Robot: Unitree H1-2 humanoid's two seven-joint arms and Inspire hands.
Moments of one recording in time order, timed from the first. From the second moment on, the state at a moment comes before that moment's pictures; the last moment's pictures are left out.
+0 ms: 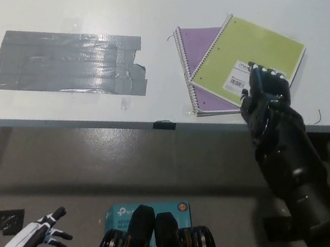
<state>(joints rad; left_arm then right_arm) 0.05 0.35 -0.08 0.02 0.05 0.32 -0.22 -0.93 -0.15 0.40 0.82 -0.84 0.45 0.12</state>
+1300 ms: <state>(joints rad) 0.05 0.33 -0.05 0.02 0.02 0.32 -0.24 -0.86 -0.36 0.71 0.69 -0.85 0.23 0.17</state>
